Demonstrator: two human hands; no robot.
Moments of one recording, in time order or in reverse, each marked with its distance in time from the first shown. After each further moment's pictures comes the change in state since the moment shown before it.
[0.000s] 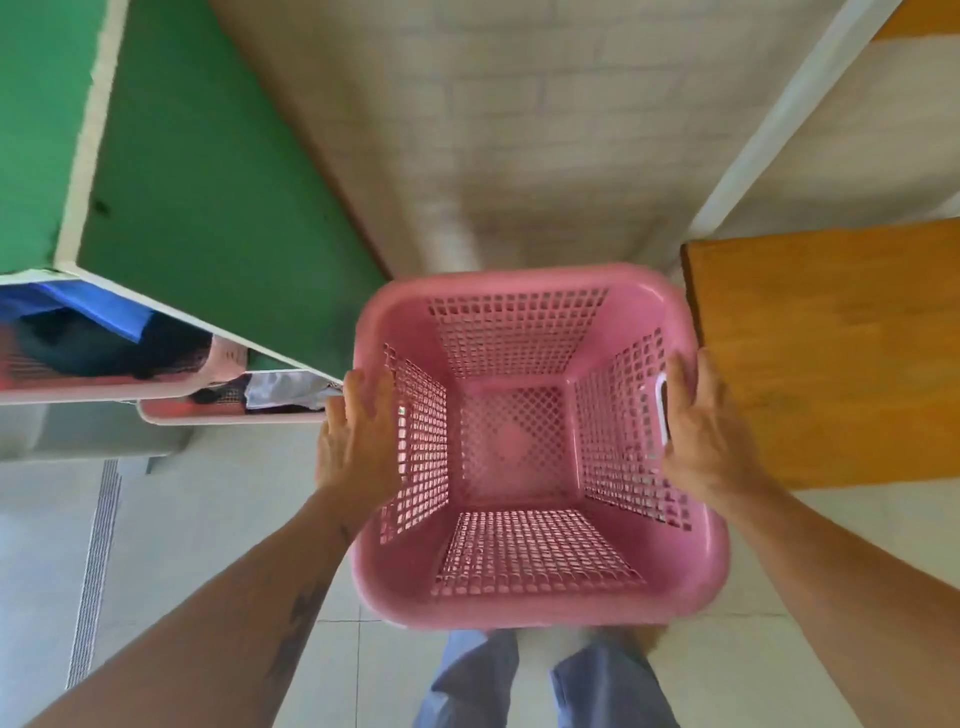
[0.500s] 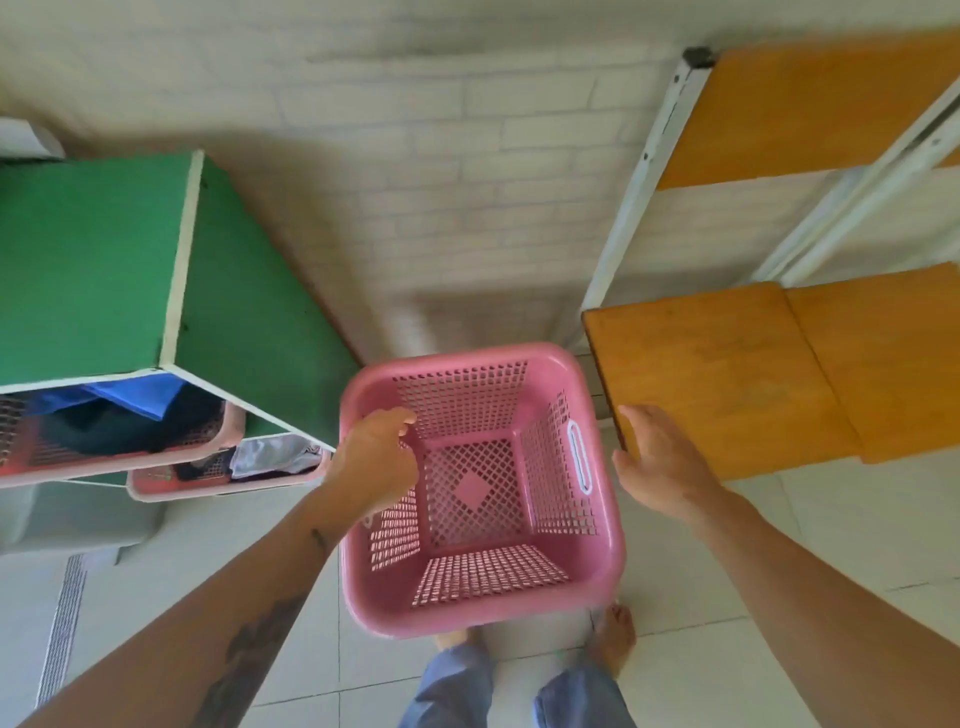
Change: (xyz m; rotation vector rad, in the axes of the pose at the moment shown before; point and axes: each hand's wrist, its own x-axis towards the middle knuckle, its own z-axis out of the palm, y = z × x) left_hand -0.027 0.055 -0.119 -0.530 -0.156 0.069; right_hand -0.088 0.000 -0.110 0.404 0.018 0.099
